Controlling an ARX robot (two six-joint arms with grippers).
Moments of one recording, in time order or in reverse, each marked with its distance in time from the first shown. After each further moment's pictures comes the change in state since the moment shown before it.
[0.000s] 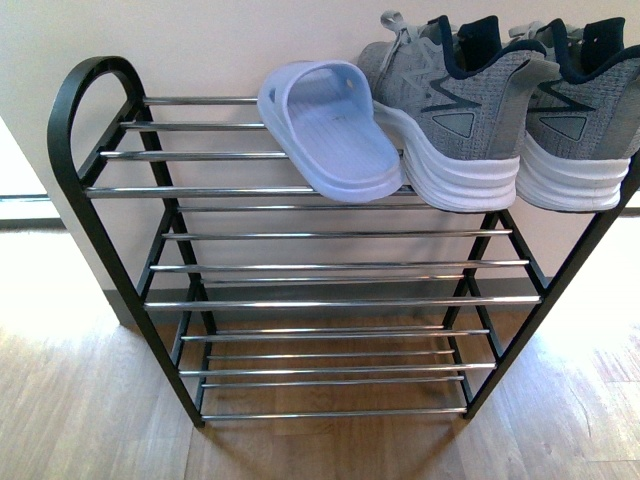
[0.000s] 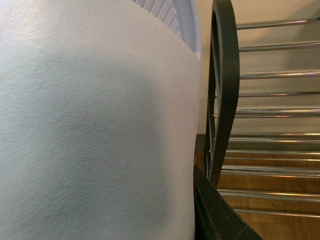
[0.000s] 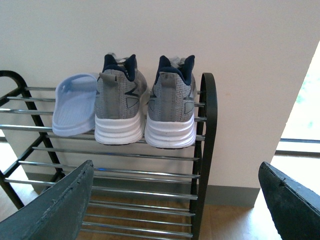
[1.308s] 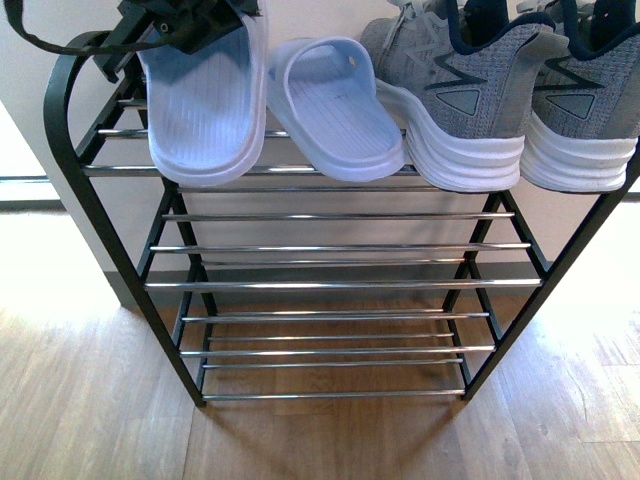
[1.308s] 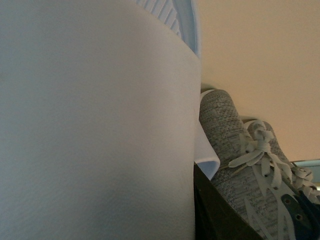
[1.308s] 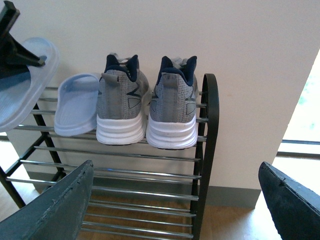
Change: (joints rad) left arm -0.145 0.811 0.942 -0.183 0.369 -0.846; right arm 0.000 0.000 0.000 0.000 -0.001 0.000
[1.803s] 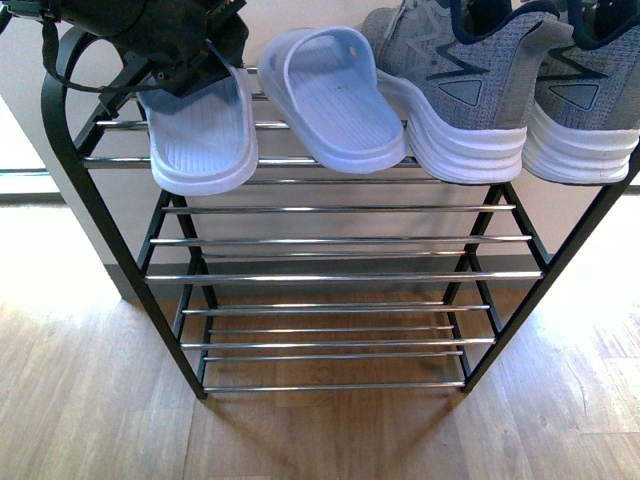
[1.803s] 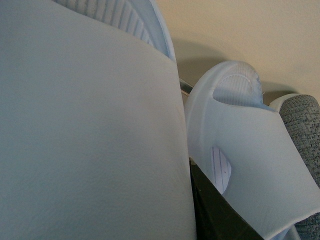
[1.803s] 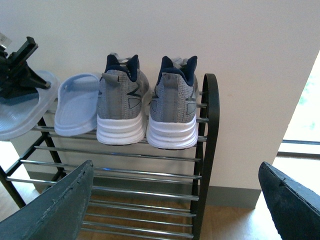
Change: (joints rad) left arm 0.062 0.154 0.106 -0.085 0.031 0.026; right arm 0.000 0.000 0.000 0.000 0.000 0.000
